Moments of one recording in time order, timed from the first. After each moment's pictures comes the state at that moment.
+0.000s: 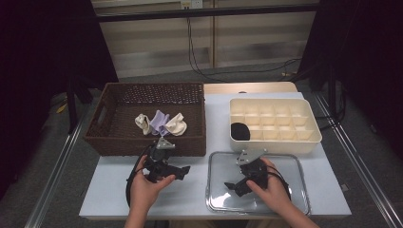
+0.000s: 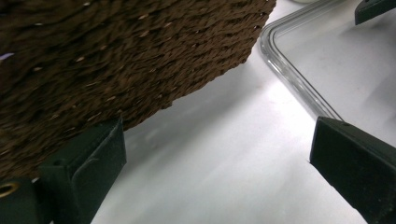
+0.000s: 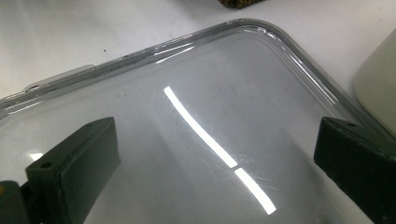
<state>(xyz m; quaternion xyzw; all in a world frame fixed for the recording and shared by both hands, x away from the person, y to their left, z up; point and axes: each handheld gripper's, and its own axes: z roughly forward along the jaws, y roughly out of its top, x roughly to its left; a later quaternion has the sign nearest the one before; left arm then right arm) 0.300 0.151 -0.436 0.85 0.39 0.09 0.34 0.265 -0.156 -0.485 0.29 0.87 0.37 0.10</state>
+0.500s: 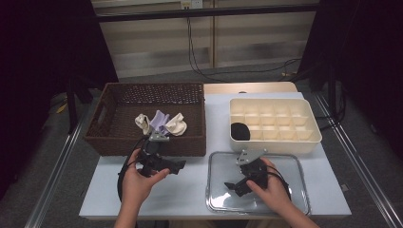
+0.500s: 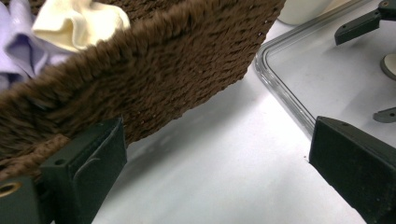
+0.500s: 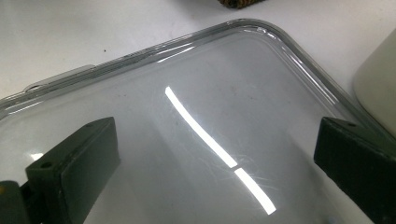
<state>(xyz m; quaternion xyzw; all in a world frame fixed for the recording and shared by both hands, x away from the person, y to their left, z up) 0.304 0.160 -0.400 0.85 0.39 0.09 0.34 0.265 -0.156 -0.485 0.29 0.87 0.37 0.11</state>
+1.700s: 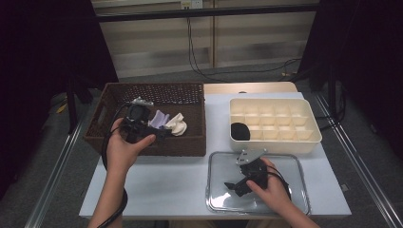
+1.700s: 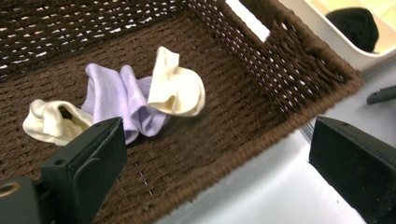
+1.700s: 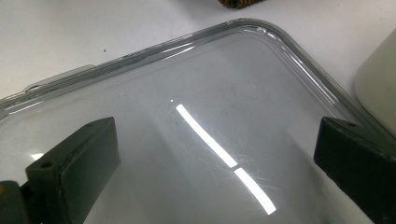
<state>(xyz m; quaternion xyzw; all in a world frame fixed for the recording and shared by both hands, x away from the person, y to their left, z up) 0.363 0.185 -0.337 0.84 0.42 0.13 0.33 0.265 -0.156 -0.485 0.29 0.87 0.37 0.11</state>
